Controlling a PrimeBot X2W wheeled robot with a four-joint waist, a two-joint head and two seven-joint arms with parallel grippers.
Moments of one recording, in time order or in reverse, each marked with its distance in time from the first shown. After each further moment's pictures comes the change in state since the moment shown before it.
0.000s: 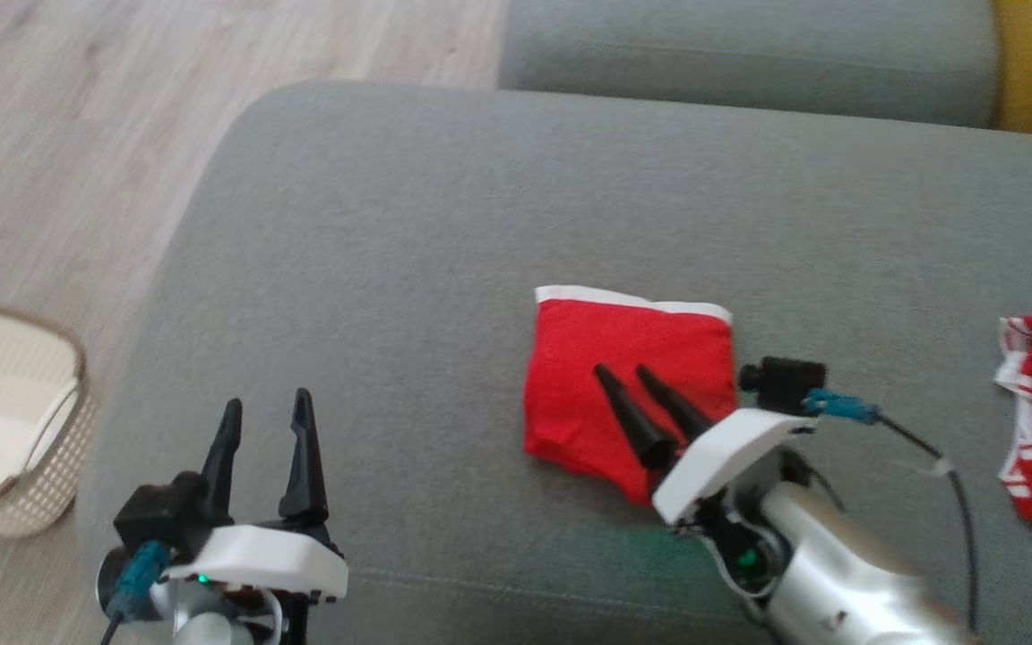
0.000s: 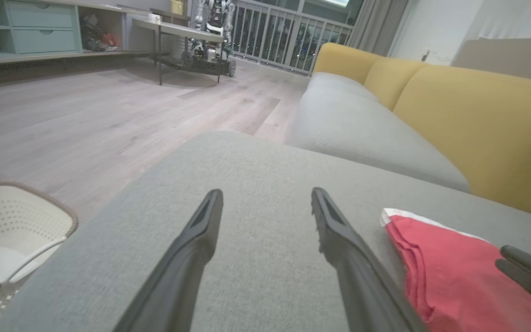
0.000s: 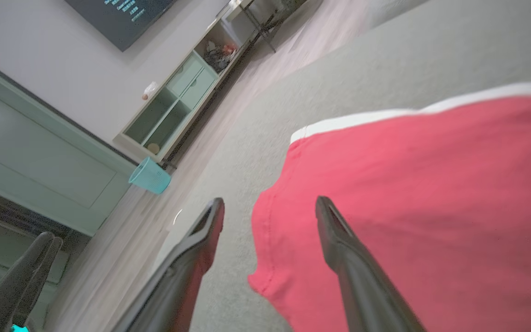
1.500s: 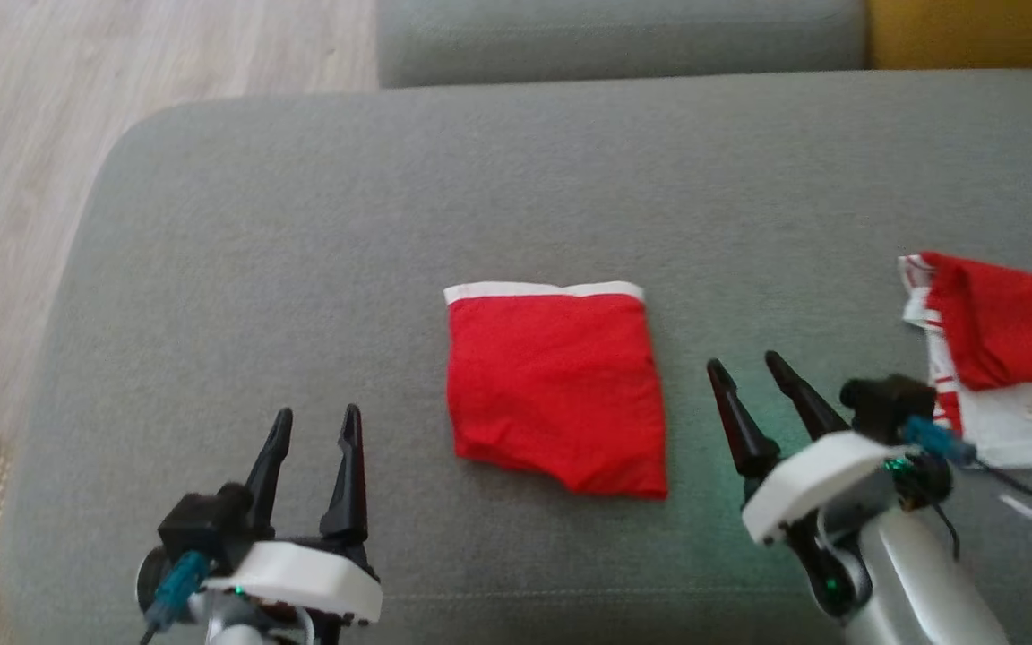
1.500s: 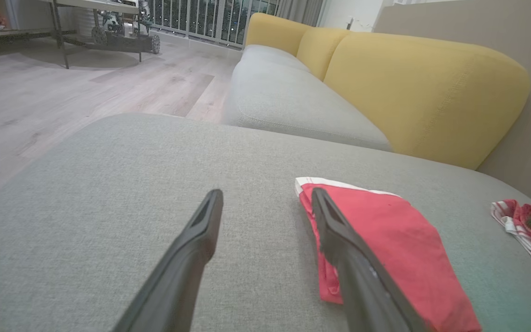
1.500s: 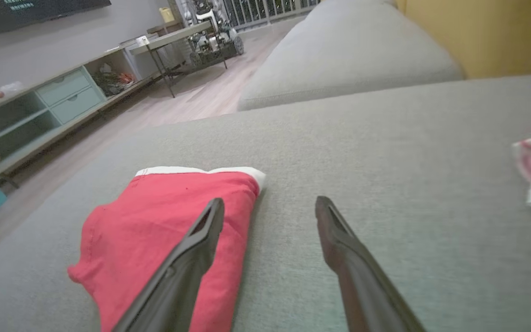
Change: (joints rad) left arm 0.022 0.000 -0.062 -0.016 0.007 -0.033 0.000; right arm 0.282 0.048 -0.634 -0.328 -0.805 0.000 0.127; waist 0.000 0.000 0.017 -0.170
